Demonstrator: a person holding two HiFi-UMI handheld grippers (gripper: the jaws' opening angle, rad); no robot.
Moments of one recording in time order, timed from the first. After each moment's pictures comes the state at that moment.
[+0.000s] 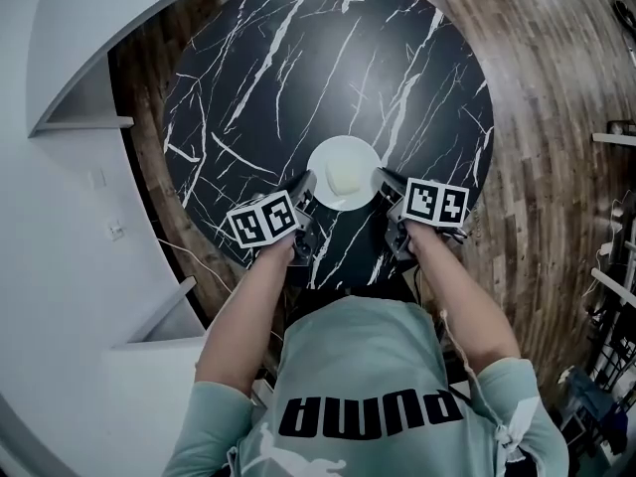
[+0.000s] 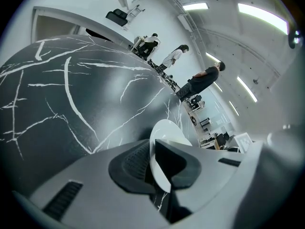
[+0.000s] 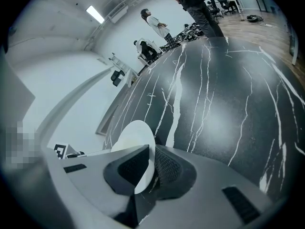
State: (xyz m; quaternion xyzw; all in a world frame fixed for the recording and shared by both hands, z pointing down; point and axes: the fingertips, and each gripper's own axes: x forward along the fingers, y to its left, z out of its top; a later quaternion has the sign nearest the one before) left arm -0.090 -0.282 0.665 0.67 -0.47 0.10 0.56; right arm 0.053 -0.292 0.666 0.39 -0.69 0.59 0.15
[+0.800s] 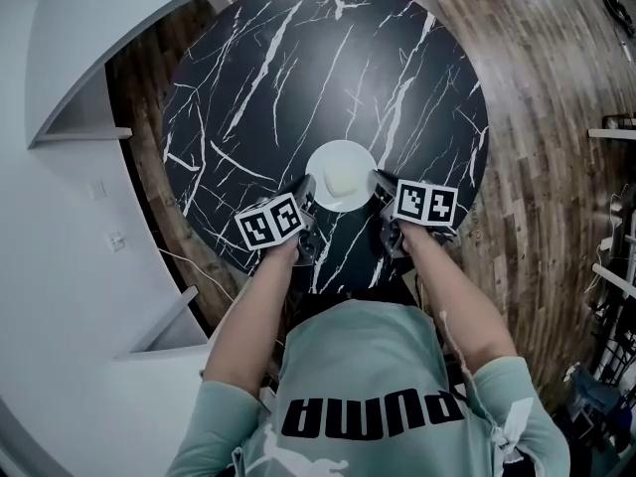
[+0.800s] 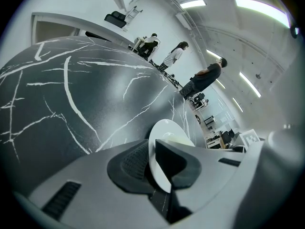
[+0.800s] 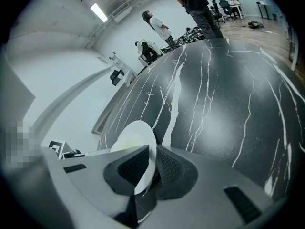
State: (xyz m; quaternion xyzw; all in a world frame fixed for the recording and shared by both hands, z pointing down) left arm -0.092 -0.283 0.685 0.67 -0.49 0.12 0.55; right arm 0.050 -0.294 0.681 0.41 -0.70 0.57 0.16
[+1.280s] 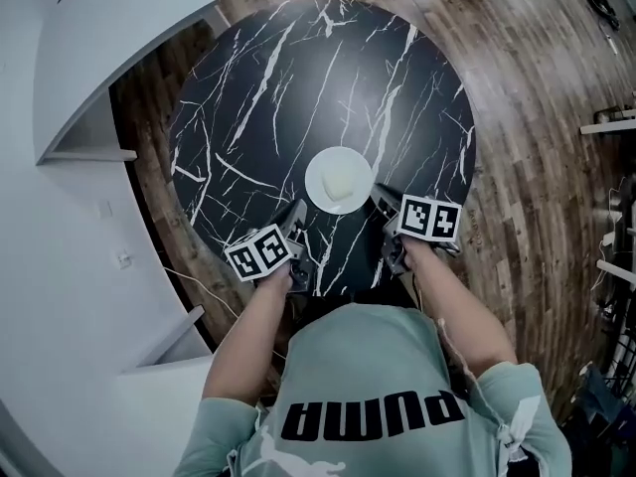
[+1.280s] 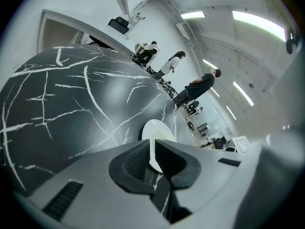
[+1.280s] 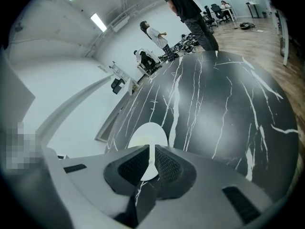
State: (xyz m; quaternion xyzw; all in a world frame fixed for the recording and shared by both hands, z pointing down) left arm -0.110 -0.239 0.645 0.67 -0.48 0.08 0.55; right arm 0.061 -0.267 0.639 0.43 -0.69 0.57 0.12
